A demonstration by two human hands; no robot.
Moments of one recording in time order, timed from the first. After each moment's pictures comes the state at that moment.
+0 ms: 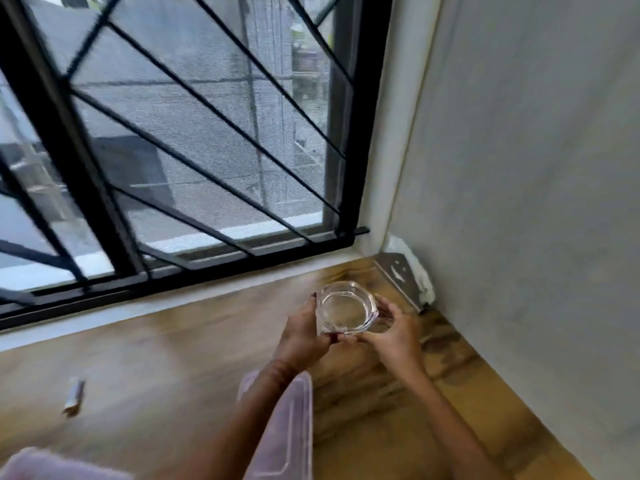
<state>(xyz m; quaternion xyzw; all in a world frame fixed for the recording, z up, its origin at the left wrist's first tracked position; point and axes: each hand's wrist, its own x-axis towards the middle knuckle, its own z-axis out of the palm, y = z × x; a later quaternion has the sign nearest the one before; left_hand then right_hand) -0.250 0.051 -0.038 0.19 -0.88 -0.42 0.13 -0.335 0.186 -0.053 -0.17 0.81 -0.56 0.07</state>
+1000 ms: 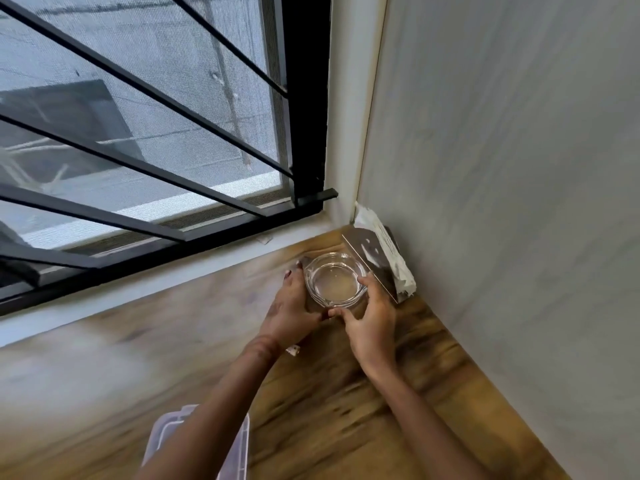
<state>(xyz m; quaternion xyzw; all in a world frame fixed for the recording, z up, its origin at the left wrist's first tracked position) -0.367 0.051 -0.088 0.19 -0.90 -0.39 0.03 -0.409 0.176 -0.106 -0.15 0.86 -0.49 -0.02</state>
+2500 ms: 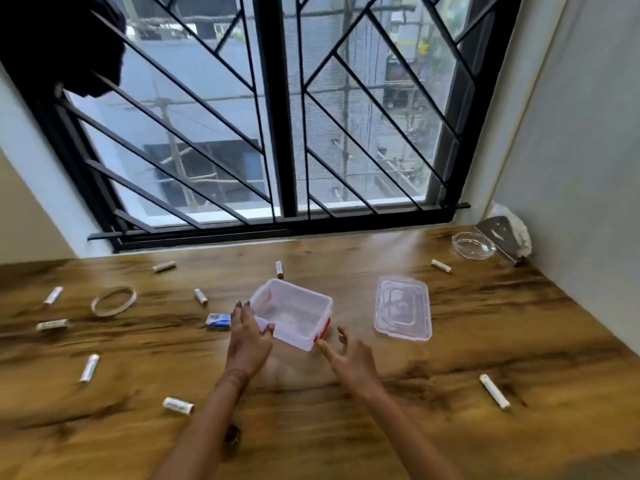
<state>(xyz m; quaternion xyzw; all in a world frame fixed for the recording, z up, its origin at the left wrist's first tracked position) 0.122 -0.005 -0.069 0.48 -0.79 -0.32 0.21 0.007 0.135 -0.074 -0.33 0.80 -0.45 0.21</state>
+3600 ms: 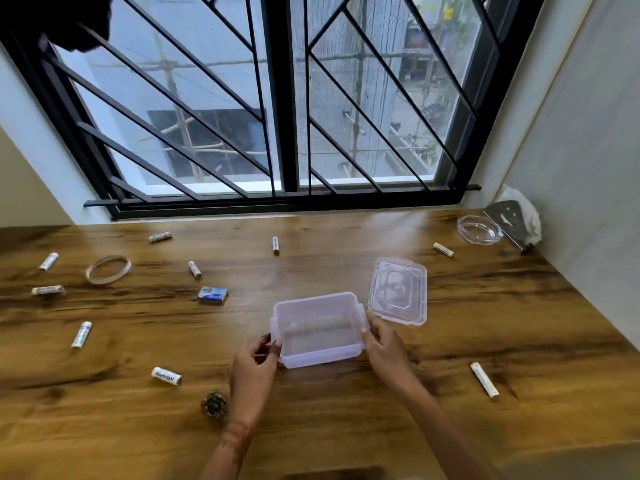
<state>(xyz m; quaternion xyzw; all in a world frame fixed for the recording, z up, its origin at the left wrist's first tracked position) 0.138 0.084 -0.079 0.54 -0.64 -0.44 0.31 -0.029 0.183 -0.067 -0.33 0.78 -0.48 0.24</state>
